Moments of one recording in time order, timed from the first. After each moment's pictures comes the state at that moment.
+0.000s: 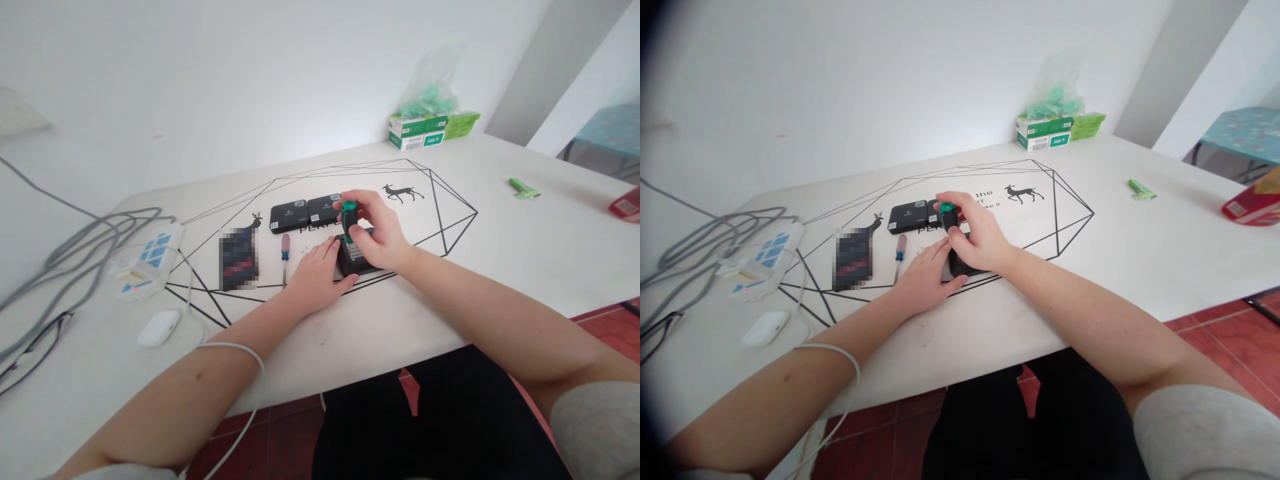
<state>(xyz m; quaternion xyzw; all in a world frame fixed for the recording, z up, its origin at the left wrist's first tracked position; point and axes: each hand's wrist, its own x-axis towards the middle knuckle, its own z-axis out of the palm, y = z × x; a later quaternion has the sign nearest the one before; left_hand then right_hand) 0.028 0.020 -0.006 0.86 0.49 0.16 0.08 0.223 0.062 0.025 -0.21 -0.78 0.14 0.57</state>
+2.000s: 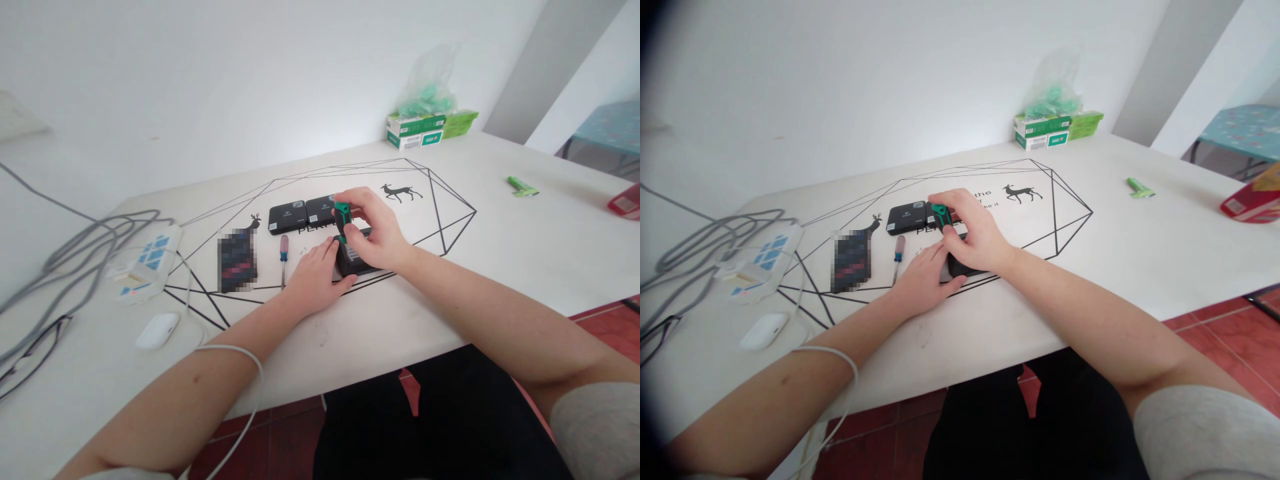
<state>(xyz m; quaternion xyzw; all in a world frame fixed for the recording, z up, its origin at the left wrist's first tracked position) 0.028 0.019 -0.002 0.86 0.48 0.14 0.08 0.221 0.058 0.035 -0.20 -0.79 0.12 0.57</state>
